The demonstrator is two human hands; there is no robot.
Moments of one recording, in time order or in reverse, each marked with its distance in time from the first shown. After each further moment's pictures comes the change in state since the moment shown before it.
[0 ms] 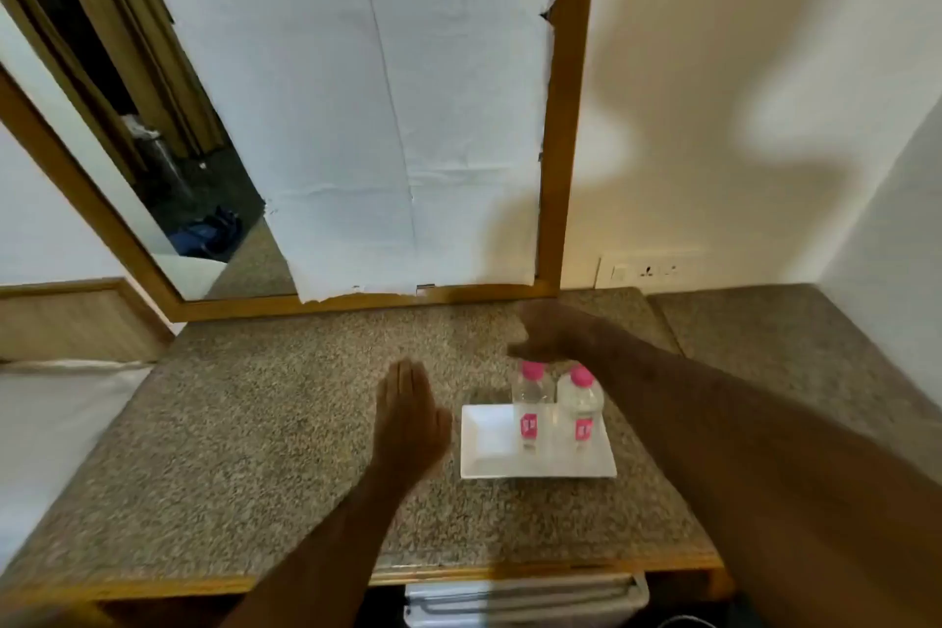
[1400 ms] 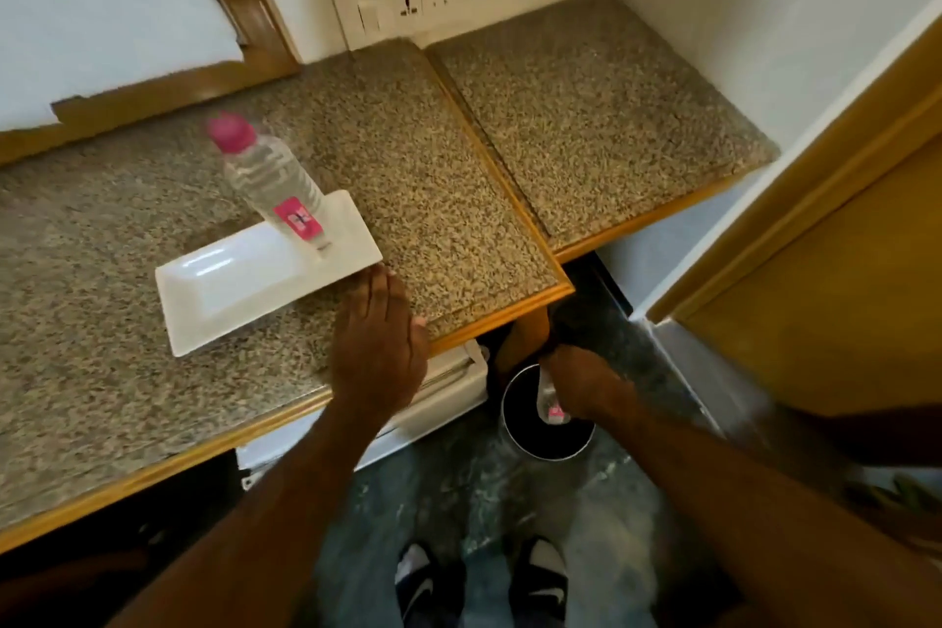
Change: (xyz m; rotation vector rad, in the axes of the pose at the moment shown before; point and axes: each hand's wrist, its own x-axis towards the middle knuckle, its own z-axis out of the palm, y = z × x) left_hand -0.091 0.192 0.196 0.014 -0.194 0.384; right_hand -0.236 0.305 0.309 0.018 -0.288 0.478
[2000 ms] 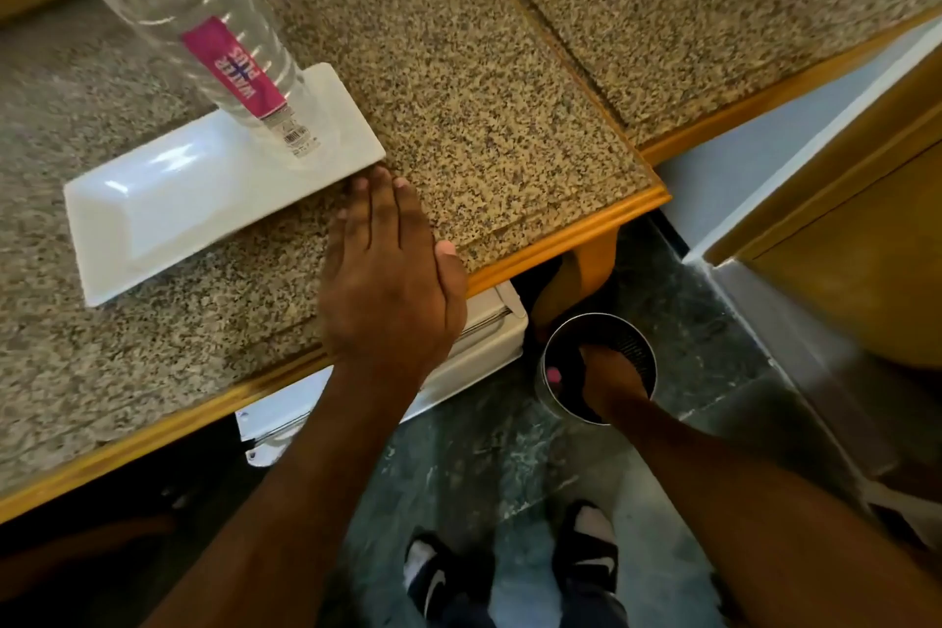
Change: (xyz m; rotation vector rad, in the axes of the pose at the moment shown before) left_hand -0.004 0.002 0.040 0.137 0.218 -0.060; right_hand 0.108 0.014 0.188 0.332 0.095 0.253
